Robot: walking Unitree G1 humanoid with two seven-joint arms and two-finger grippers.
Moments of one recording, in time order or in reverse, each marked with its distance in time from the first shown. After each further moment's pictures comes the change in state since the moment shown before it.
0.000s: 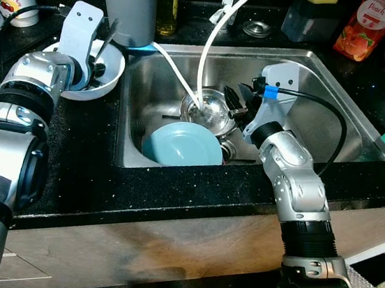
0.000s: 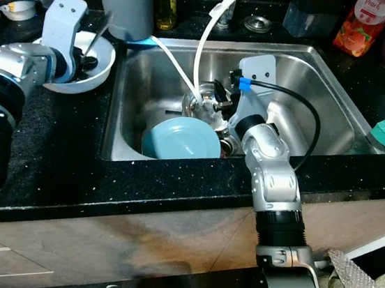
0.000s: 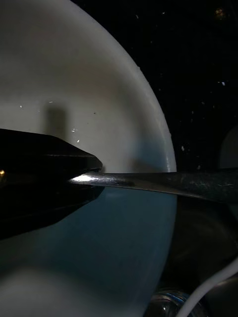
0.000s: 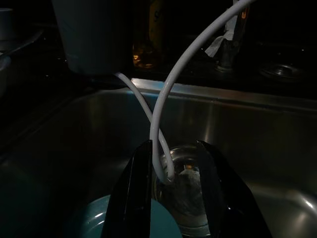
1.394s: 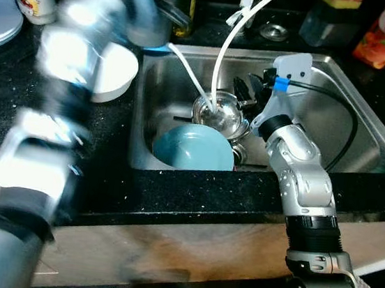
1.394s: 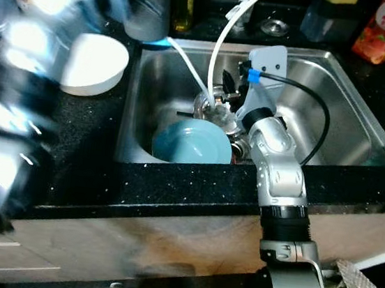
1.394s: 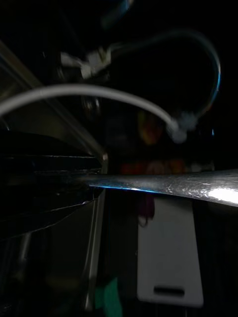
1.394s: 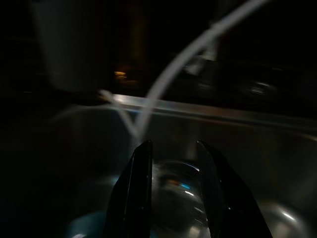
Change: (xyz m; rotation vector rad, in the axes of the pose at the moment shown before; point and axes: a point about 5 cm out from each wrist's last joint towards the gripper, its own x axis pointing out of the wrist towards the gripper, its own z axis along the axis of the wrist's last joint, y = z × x) left arm -0.056 -0.125 0.106 0.047 -0.825 -0.653; right arm -0.004 -0.015 0.011 -0.037 -0.047 -0.072
